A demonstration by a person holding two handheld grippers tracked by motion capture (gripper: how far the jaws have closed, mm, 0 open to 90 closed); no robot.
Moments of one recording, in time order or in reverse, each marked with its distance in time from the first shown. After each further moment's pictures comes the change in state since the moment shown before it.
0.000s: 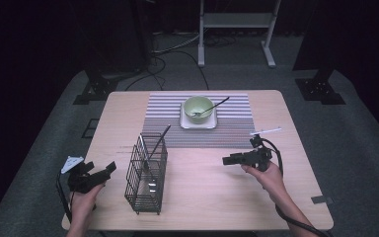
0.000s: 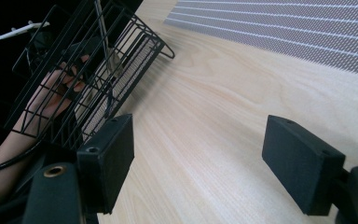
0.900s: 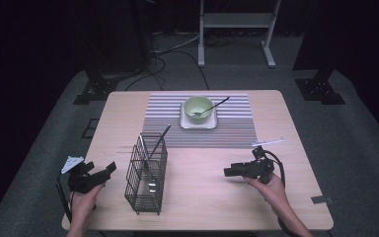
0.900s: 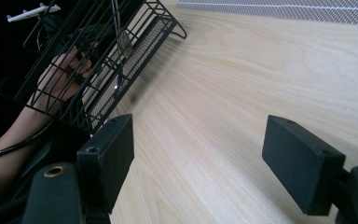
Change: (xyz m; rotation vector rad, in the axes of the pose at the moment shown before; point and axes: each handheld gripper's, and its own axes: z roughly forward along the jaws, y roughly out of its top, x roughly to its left) left arm 0.000 0.000 0.000 0.001 -0.002 0.002; right arm 0.007 -0.032 -0.001 -0.012 0.025 -0.014
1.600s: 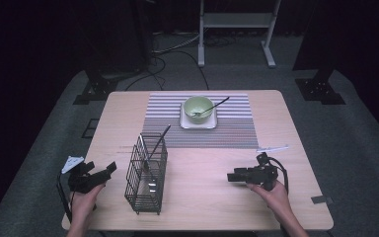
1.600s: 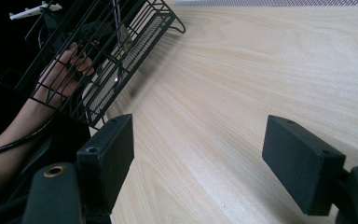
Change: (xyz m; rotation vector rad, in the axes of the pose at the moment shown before) left arm -0.001 0.001 0.000 0.000 -0.002 0.005; right arm -0.003 -0.020 -0.006 -0.033 0.001 -0.002
